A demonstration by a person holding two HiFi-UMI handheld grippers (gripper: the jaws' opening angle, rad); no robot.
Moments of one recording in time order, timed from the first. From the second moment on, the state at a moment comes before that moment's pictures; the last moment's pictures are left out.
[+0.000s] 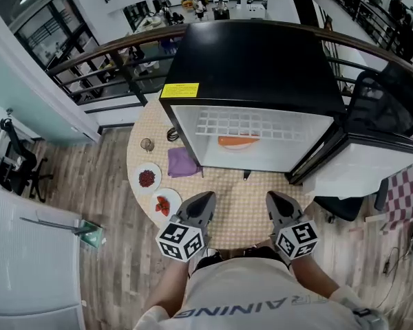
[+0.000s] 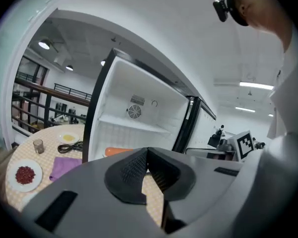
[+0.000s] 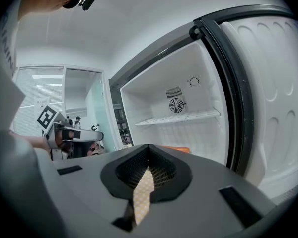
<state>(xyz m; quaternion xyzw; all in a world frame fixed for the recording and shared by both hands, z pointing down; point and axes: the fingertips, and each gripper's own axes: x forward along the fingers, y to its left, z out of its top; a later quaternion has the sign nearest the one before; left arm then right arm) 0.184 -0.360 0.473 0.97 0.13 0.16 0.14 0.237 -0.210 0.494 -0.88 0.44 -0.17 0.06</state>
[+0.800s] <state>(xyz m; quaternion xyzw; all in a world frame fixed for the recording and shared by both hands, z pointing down) 0.118 -0.369 0.457 0.97 0.10 0.10 0.18 0.204 -0.240 0.481 -0.86 0.48 -0.16 0.04</state>
